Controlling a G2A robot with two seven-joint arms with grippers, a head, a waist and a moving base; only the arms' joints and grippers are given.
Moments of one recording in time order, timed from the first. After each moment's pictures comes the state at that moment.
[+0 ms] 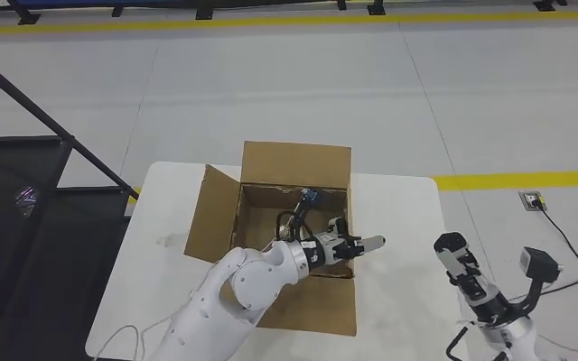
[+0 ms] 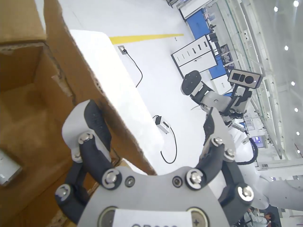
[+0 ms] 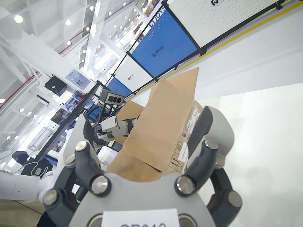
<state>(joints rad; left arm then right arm) 0.76 -1.36 -0.83 -1.58 0.29 -0.04 -0.55 -1.60 -1.22 1.82 -1.94 -0.19 -0.56 0.32</state>
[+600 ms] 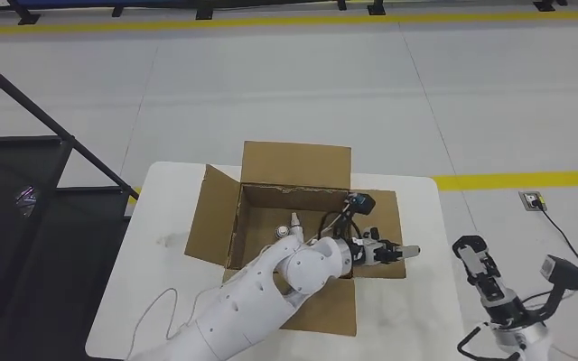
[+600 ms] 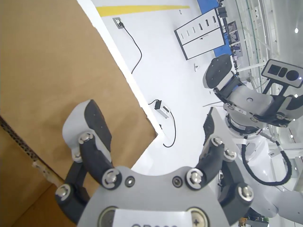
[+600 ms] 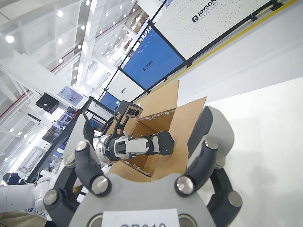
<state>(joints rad) 0.54 -1.51 -0.59 -1.22 0.20 -0.05 -0.50 -1.63 -1.22 1.85 -1.92 -0.18 -0.55 0.24</state>
